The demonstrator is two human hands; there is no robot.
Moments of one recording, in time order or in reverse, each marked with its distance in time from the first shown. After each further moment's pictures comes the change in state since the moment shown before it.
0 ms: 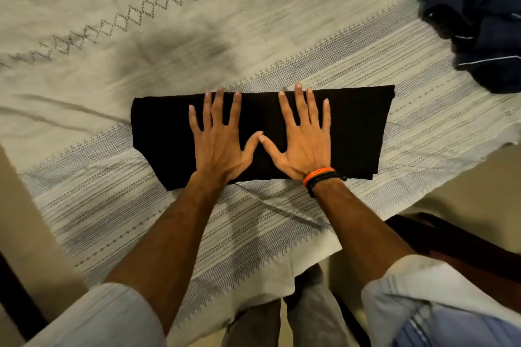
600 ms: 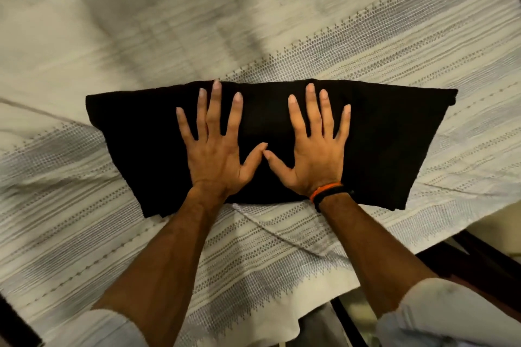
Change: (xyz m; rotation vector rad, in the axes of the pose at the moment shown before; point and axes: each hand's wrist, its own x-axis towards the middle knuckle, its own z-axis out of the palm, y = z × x) left_hand 0.018 -0.014 0.082 0.051 0.158 0.035; right_hand 0.018 0.021 0.081 -0.041 0.148 -0.074
